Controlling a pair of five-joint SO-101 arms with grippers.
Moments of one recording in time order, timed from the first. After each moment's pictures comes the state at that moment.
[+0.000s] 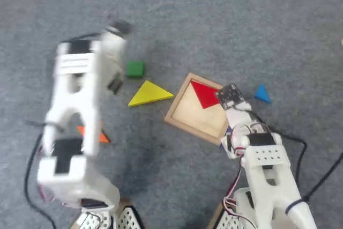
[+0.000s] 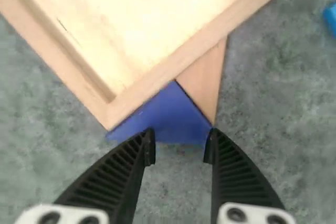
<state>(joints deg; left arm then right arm) -14.3 5.3 1.9 84.4 -21.5 -10.4 -41.6 67.3 52.1 21.0</state>
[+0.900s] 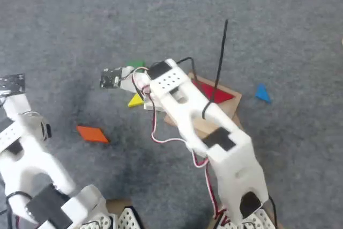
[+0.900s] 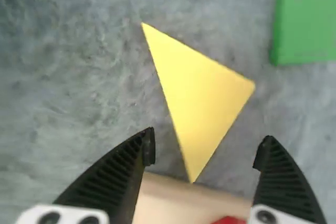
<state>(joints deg) -51.3 -13.1 45.4 52.4 -26.4 -41.0 36.2 -21.7 68.7 54.0</state>
